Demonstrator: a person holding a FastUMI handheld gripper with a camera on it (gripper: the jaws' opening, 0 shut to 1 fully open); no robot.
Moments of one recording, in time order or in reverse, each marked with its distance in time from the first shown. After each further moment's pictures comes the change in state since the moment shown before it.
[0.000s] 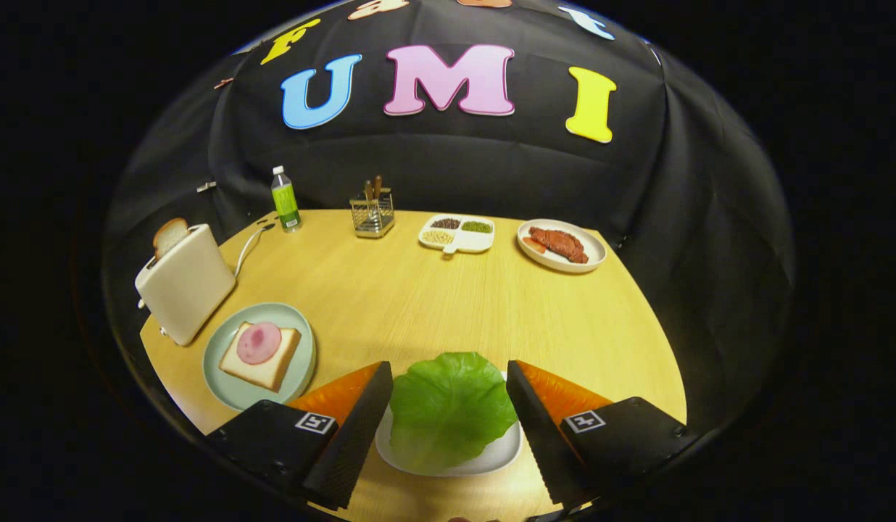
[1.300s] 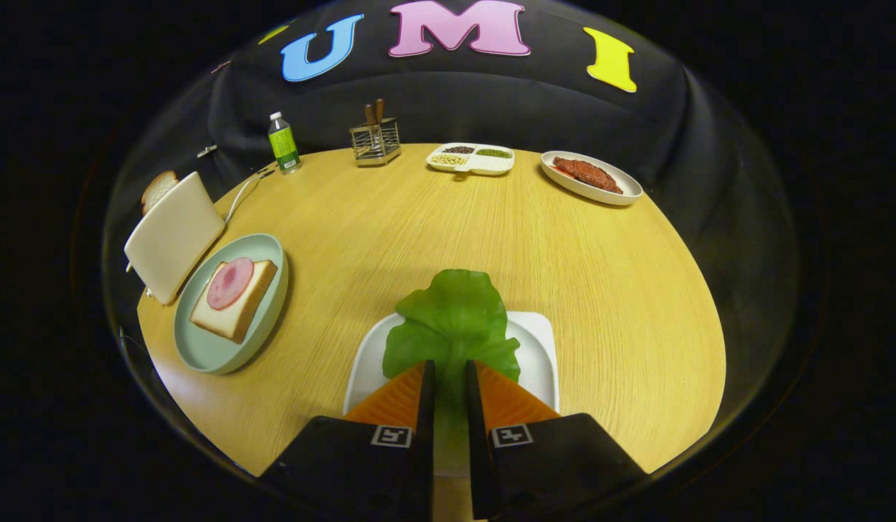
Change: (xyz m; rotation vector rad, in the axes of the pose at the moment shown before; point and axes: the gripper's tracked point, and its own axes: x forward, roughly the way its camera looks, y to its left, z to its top) arm 0.035 0.001 -0.067 -0.017 0.187 0.068
